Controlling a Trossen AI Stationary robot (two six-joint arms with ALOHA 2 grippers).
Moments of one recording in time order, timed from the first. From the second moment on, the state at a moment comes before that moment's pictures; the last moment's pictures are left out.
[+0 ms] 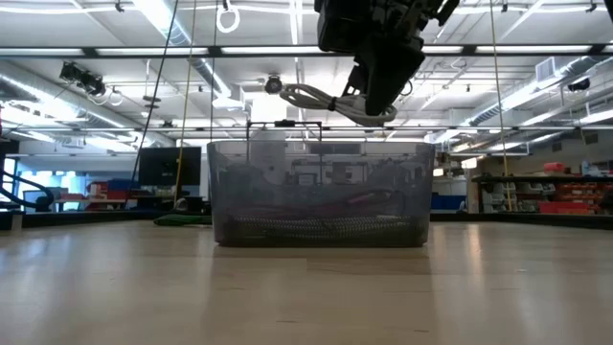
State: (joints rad) left arm -0.23 1.62 2.26 -1.57 -0.54 -0.44; right arm 0.03 1.78 1.41 -0.81 -0.37 -0.04
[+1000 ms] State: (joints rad) left arm -0.23 1.62 2.26 -1.57 -0.54 -0.43; right arm 0.10 1.72 1.41 -1.35 -0.40 0.38
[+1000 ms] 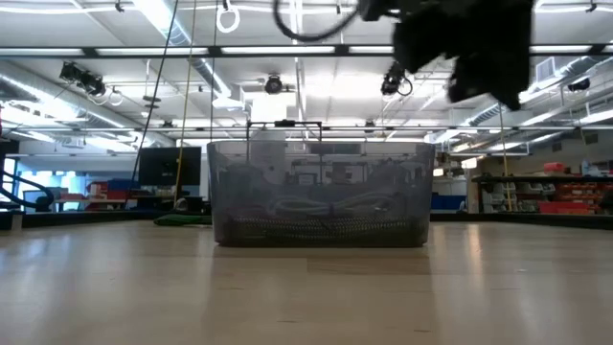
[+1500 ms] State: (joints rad) left arm -0.23 1.62 2.26 -1.57 -0.54 -0.42; right arm 0.50 1.65 1.41 -1.40 -0.16 1.51
